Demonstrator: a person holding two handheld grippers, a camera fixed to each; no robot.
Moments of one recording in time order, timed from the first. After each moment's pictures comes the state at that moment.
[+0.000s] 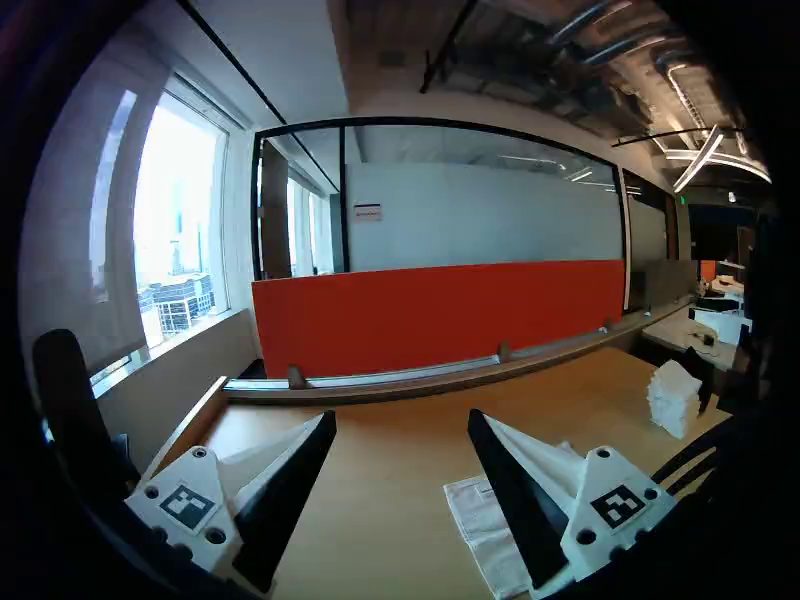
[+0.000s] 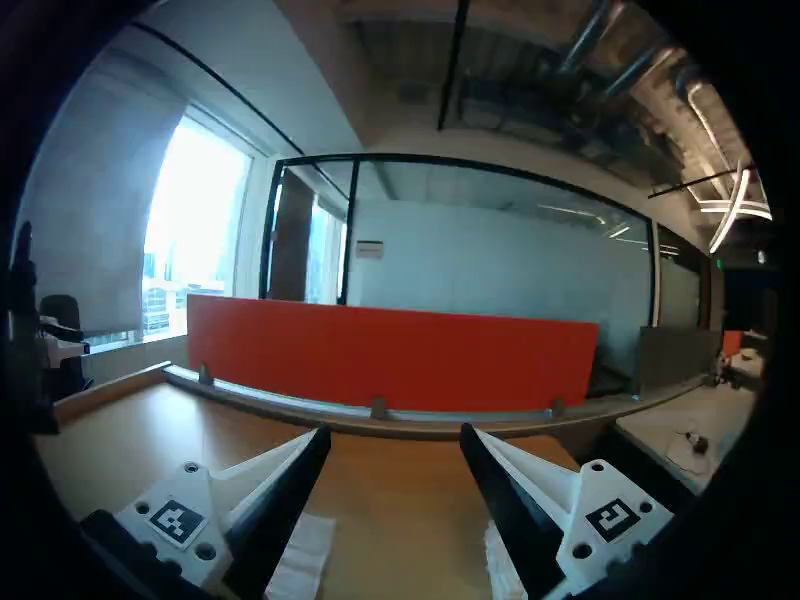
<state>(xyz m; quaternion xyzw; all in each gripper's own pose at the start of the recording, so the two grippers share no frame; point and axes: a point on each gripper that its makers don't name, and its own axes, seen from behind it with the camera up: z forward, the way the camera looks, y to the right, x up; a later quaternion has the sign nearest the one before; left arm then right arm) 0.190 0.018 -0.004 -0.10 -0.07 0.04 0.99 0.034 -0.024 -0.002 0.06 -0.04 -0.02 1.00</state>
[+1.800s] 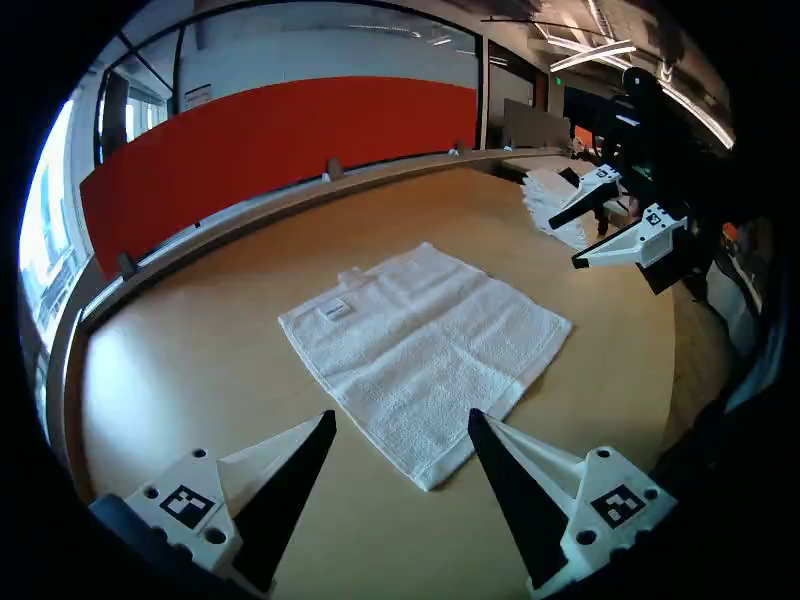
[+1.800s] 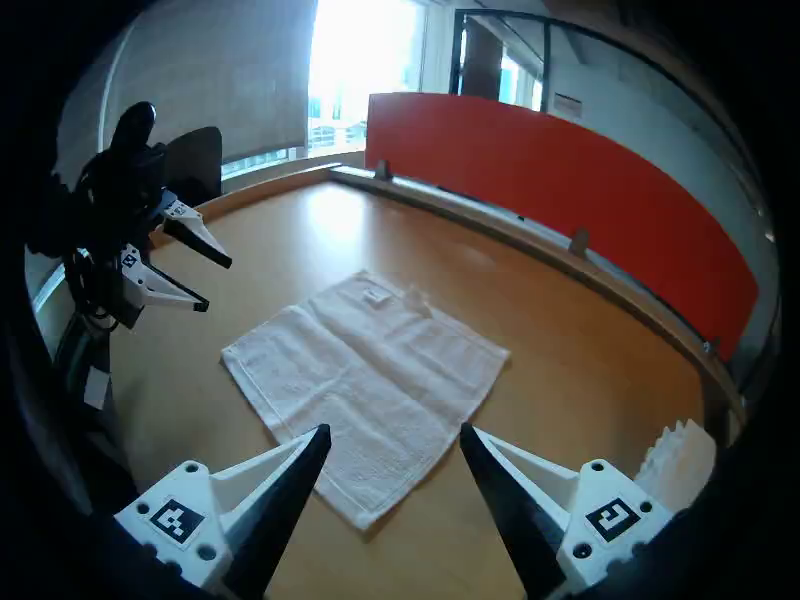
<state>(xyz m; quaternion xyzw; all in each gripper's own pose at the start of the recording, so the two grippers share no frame) -0.051 0.123 -0.070 -0.35 -0.30 0.13 0.87 -0.202 -0.141 -0.070 0.34 -0.31 -0.13 0.88</state>
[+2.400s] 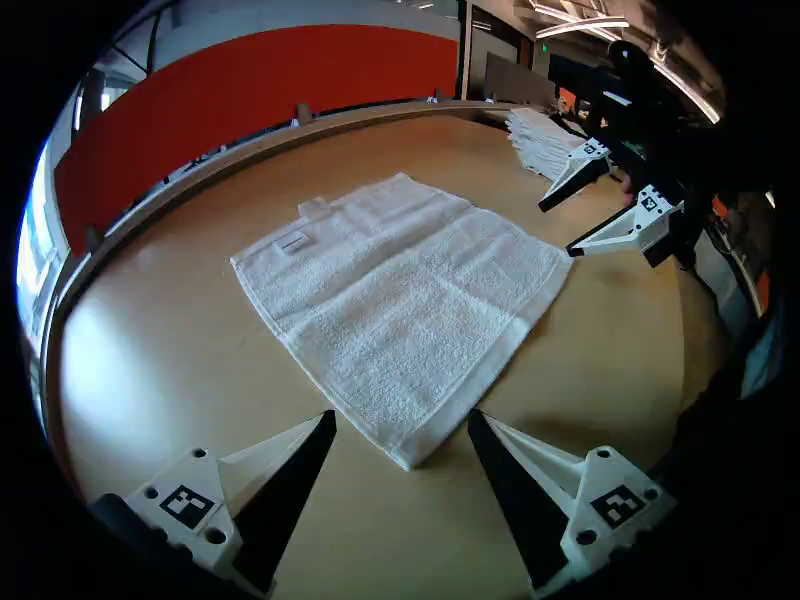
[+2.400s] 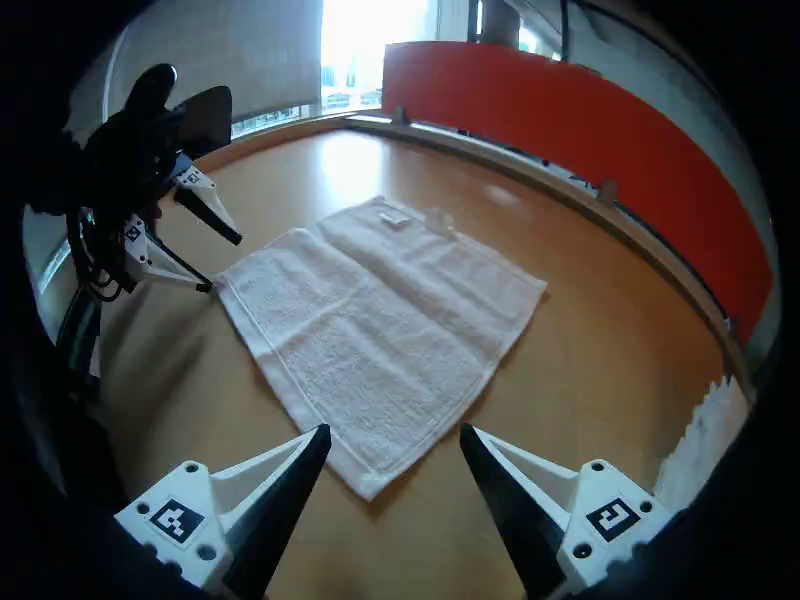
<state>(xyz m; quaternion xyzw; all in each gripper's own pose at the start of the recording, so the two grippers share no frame) -0.131 0.136 -0.083 -0.38 -0.36 0.16 0.84 -0.285 -0.135 -0.092 0.36 -0.36 -0.15 0.85</state>
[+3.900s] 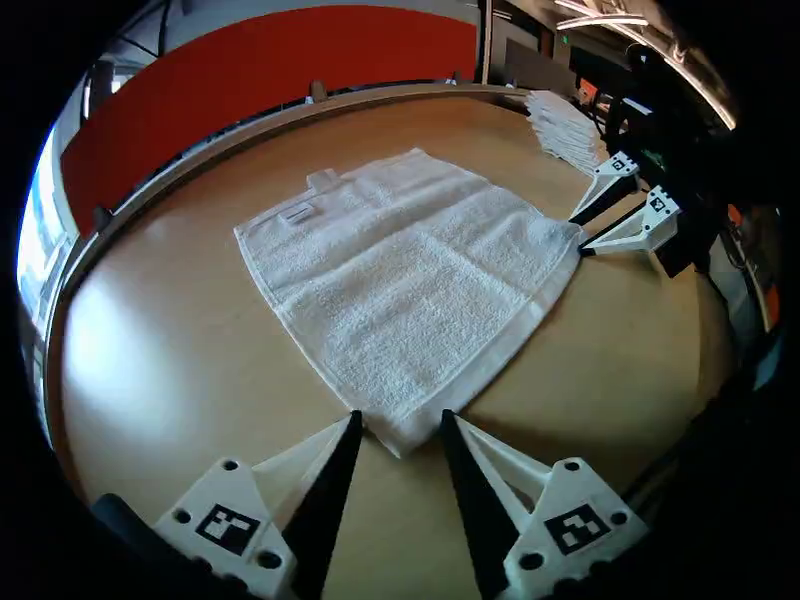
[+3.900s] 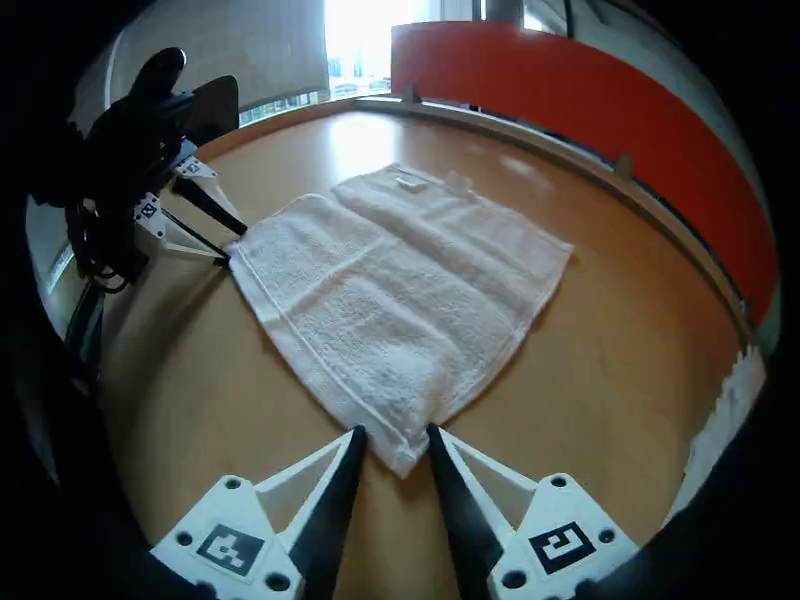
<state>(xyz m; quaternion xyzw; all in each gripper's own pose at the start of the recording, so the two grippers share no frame) -0.150 0.136 -0.090 -0.34 -0.39 0.16 0.84 -0.314 -0.135 -0.107 0.37 -0.39 -0.14 0.83</state>
